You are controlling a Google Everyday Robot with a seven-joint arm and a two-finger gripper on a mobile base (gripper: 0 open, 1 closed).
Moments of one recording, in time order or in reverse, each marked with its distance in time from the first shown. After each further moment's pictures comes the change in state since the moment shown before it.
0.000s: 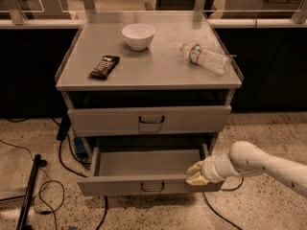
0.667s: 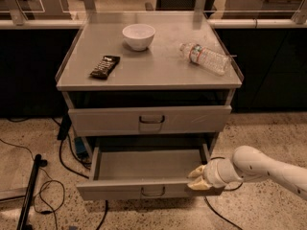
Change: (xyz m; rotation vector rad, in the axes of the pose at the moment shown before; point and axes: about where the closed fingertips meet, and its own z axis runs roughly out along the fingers) arm 0.008 0.016 -0.006 0.003 0.009 0.031
